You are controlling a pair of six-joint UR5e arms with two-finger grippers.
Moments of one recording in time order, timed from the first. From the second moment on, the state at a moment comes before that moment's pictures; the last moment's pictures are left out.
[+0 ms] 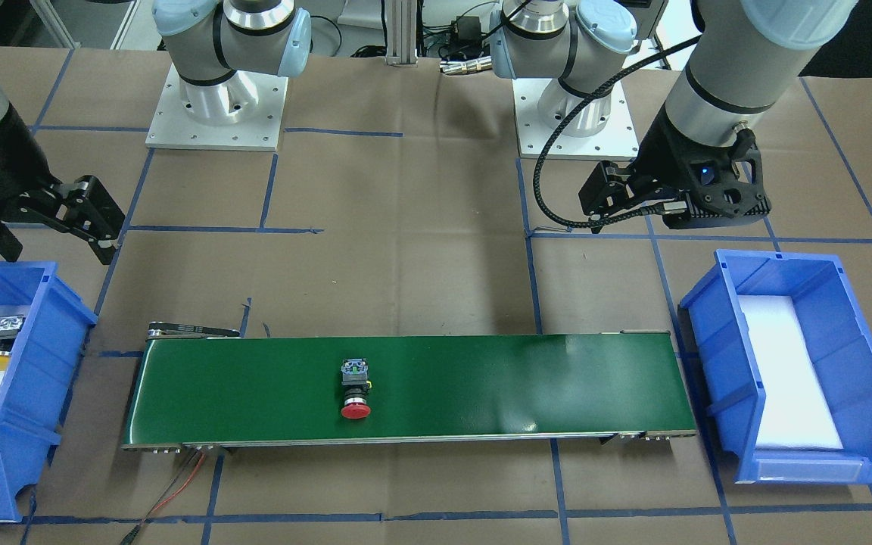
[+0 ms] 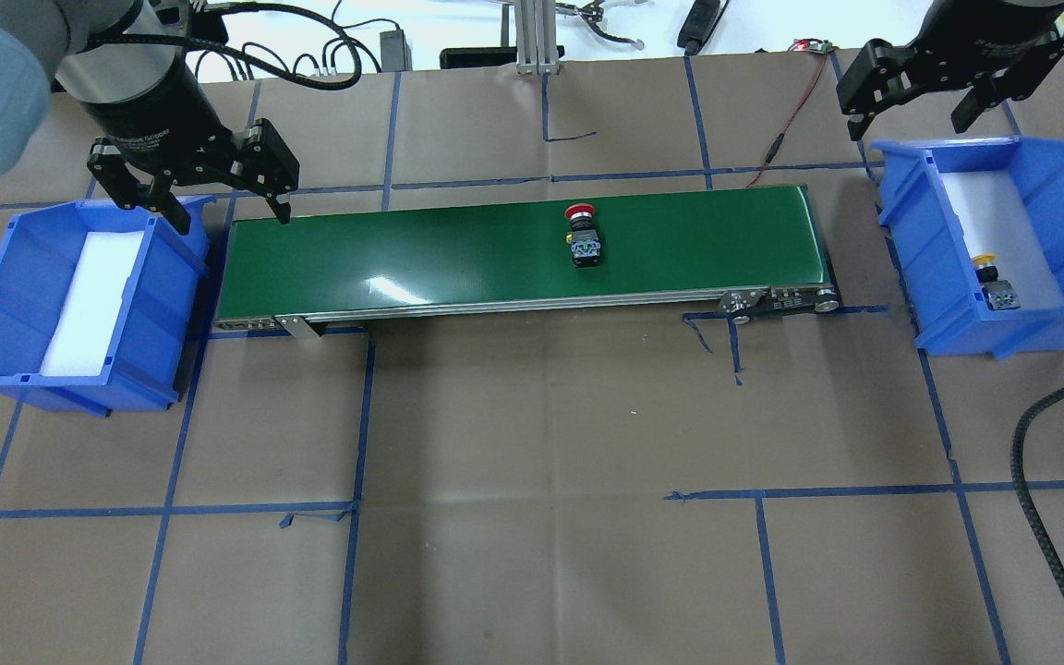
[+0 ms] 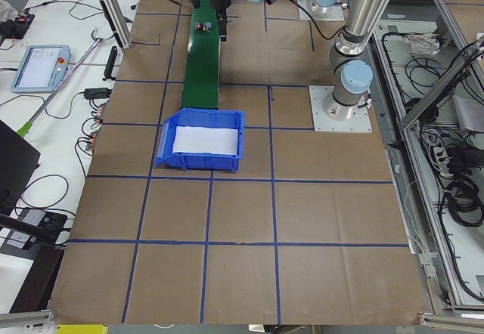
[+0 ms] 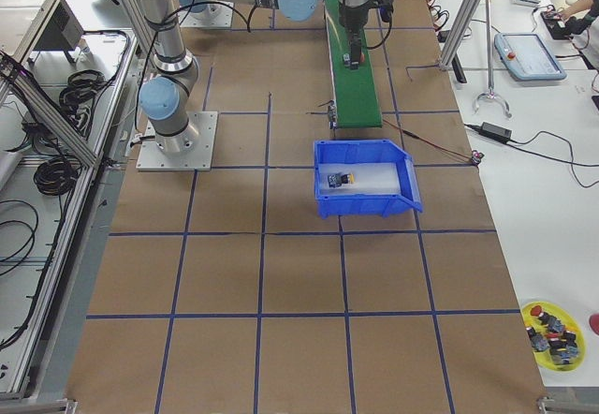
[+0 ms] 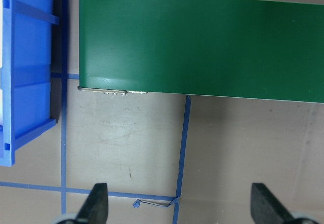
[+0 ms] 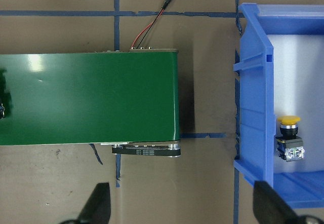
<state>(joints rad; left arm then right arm) -1.52 -1.64 -1.53 -1.59 1.59 -0.03 1.43 -1.48 1.51 -1.72 -1.59 -0.14</state>
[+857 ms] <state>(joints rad) -1.52 -1.64 -1.53 -1.59 1.59 -0.03 1.53 -1.44 1.53 -1.72 -1.60 0.00</state>
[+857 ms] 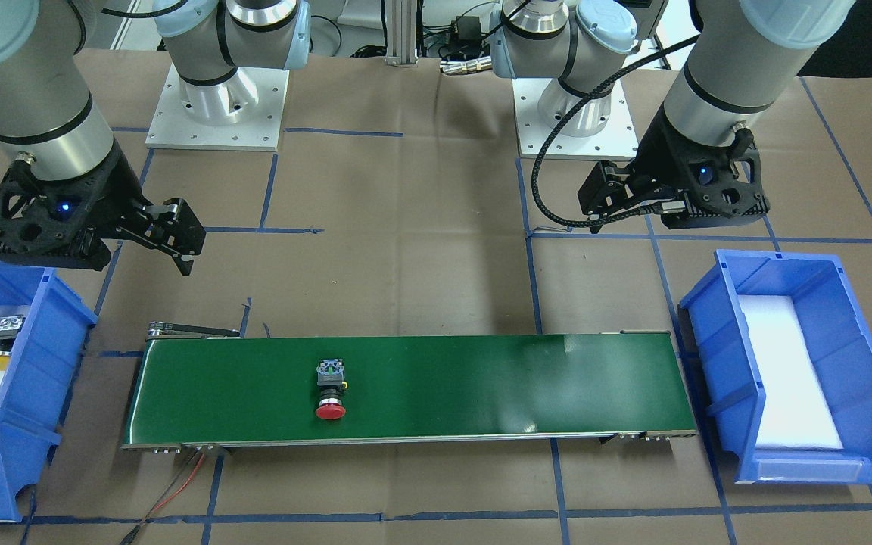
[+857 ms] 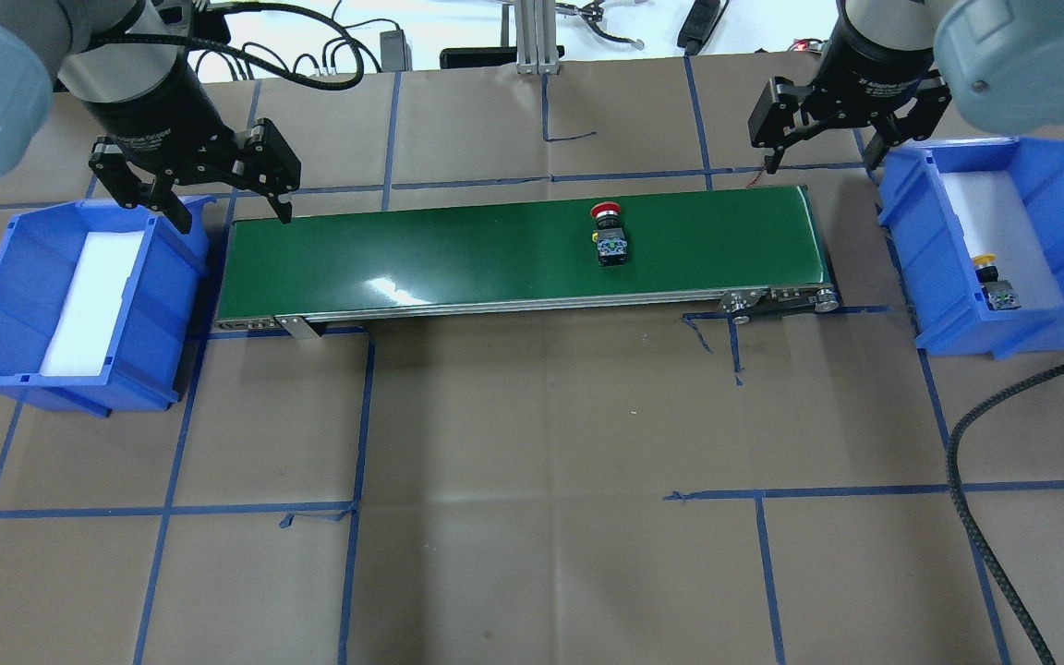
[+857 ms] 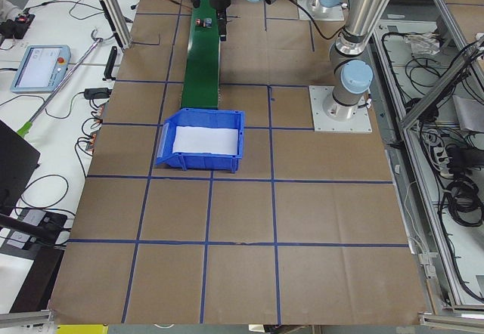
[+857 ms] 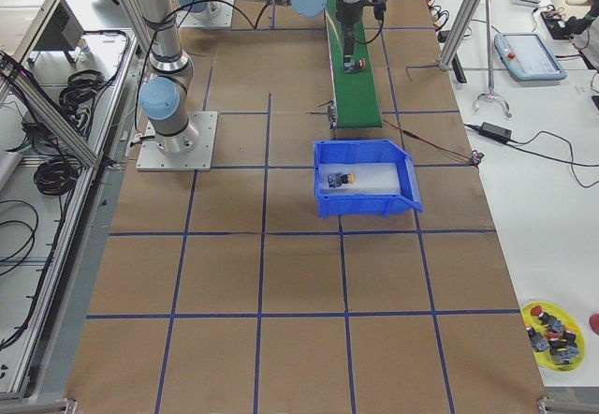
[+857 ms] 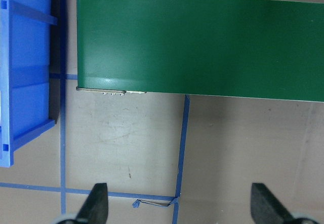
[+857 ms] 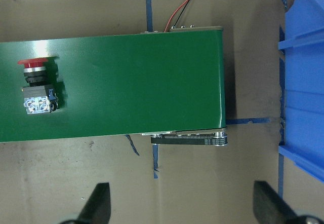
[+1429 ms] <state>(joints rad) -1.52 -1.64 -1.53 -1.58 1.59 -0.02 1.54 -1.44 1.56 -1.73 -1.59 0.00</state>
